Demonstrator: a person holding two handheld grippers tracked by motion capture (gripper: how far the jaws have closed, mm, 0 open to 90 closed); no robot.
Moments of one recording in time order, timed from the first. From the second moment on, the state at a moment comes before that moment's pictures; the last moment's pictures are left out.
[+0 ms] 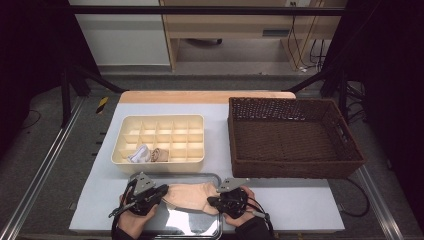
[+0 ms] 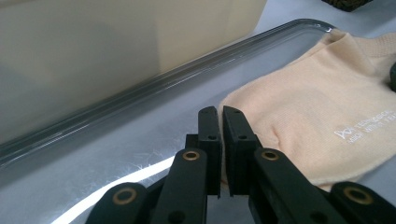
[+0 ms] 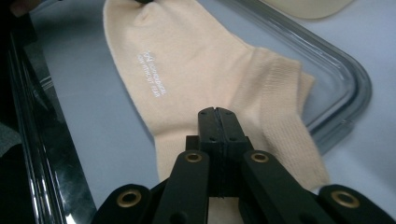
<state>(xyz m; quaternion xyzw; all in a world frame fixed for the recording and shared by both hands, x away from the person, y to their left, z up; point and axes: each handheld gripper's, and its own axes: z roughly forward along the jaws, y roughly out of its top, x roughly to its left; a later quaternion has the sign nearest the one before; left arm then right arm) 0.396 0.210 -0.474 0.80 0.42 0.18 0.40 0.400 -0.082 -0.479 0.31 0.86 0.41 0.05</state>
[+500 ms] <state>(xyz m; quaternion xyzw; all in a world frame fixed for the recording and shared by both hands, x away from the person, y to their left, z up) 0.393 0.212 -0.477 0.81 0.41 0.18 0.38 0.410 -0.105 -0.474 0.37 0.82 0.42 0.13</state>
